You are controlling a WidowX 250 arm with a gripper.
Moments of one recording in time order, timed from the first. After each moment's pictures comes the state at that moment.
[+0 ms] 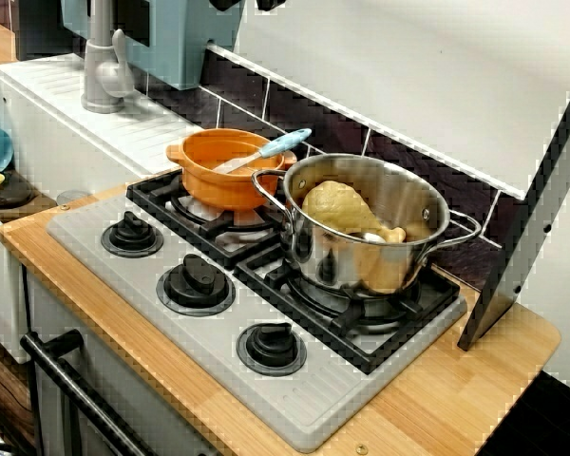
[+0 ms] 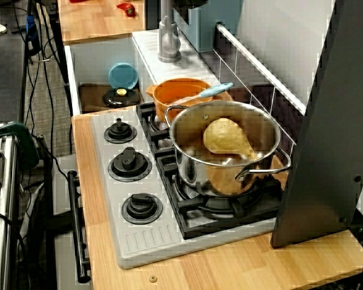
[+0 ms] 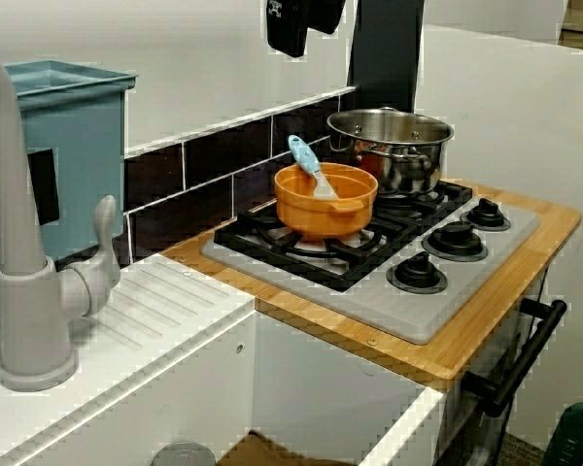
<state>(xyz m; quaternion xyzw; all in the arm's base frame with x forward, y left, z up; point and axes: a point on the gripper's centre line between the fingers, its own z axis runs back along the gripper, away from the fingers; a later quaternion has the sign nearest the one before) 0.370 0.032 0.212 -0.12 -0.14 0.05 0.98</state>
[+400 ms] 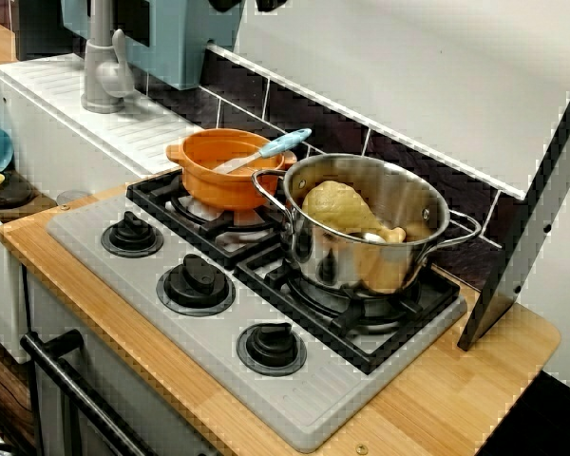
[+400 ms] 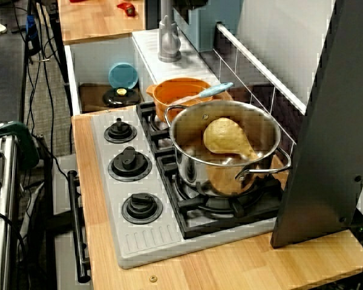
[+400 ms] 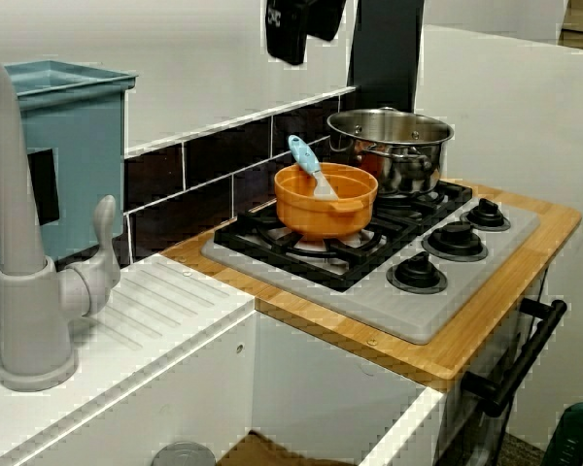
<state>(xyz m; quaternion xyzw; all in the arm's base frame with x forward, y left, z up) 0.370 0.031 0.202 -0.12 -0.13 0.05 0.98</state>
